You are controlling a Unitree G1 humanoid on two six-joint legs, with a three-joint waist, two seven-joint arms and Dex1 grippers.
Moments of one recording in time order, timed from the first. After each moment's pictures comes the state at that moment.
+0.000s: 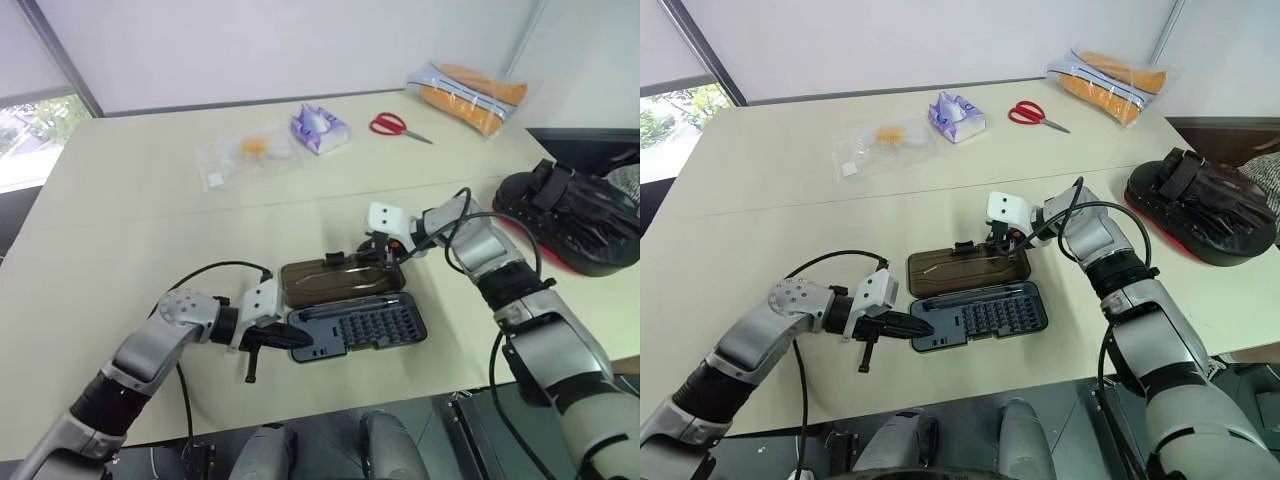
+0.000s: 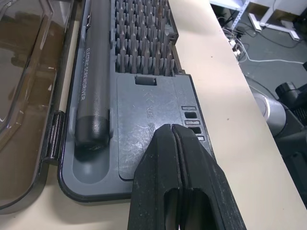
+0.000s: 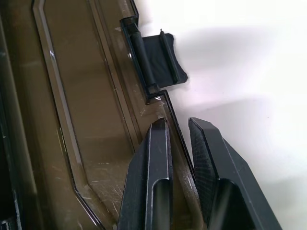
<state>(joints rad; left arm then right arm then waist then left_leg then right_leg) -0.28 0.68 -0.32 -0.19 -0.34 0.41 -1.18 -0.95 -0.52 0.41 0.64 -0.12 0.19 1.22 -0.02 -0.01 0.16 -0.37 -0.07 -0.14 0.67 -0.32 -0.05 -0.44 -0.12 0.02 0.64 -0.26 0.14</state>
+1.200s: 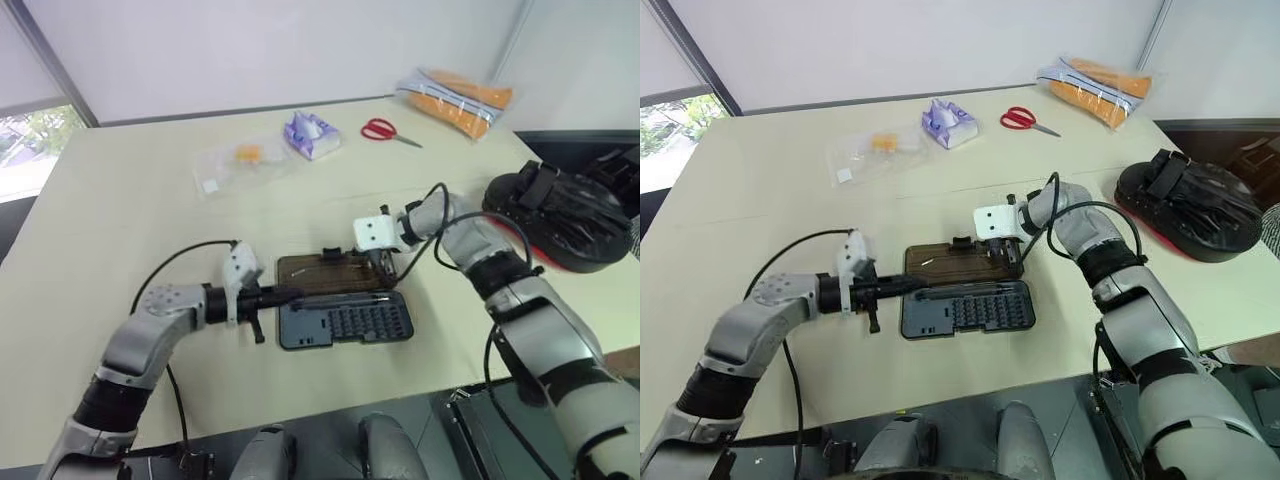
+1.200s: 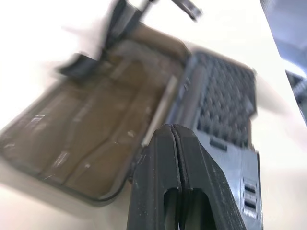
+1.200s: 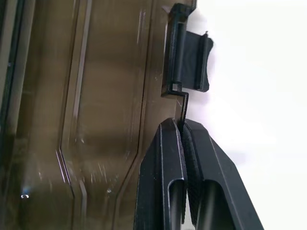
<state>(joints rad) -0.28 0.56 -0.05 -0.20 -0.49 0.60 -0.92 -0.97 -0.54 0.45 0.63 -0.36 -0.21 1.09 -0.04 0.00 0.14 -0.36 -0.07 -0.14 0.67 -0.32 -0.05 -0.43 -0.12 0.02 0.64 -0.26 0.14</state>
